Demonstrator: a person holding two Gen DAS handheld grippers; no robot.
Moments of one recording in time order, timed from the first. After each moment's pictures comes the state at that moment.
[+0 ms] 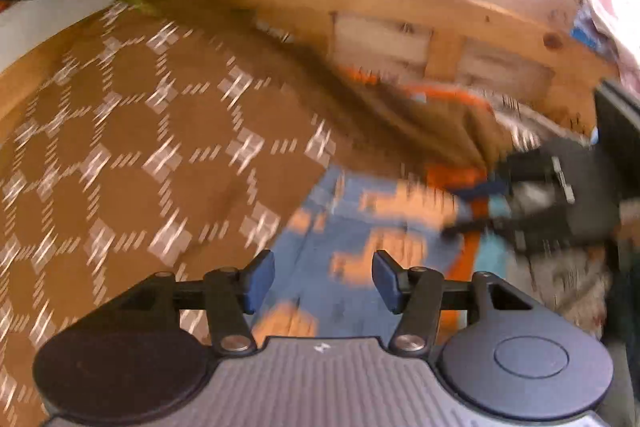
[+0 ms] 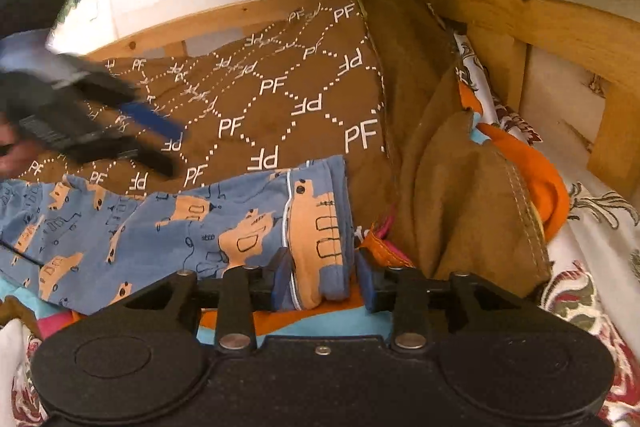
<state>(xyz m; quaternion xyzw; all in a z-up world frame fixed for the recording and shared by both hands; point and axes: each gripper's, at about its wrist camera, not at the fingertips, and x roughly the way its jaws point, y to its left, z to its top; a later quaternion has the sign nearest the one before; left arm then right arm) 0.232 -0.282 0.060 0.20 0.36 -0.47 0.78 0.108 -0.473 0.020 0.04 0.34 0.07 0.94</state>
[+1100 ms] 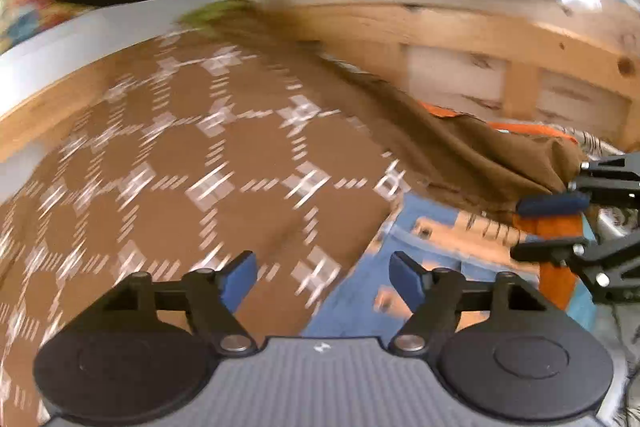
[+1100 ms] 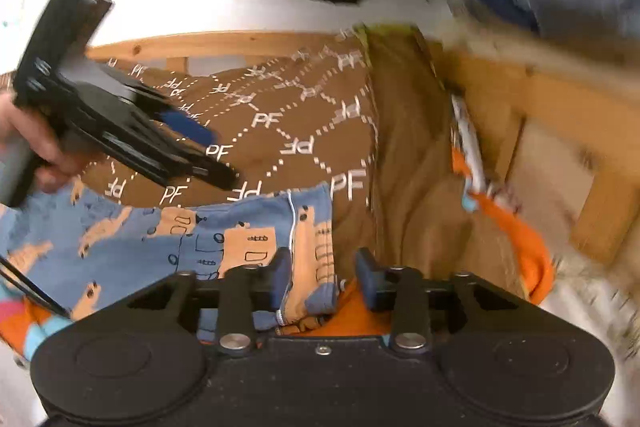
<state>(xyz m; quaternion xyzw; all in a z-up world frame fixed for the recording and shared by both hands) 0.214 -0.265 0.028 0.17 0.29 -0.36 0.87 0.105 -0.460 0.020 -0.08 0.25 0.05 0.96</state>
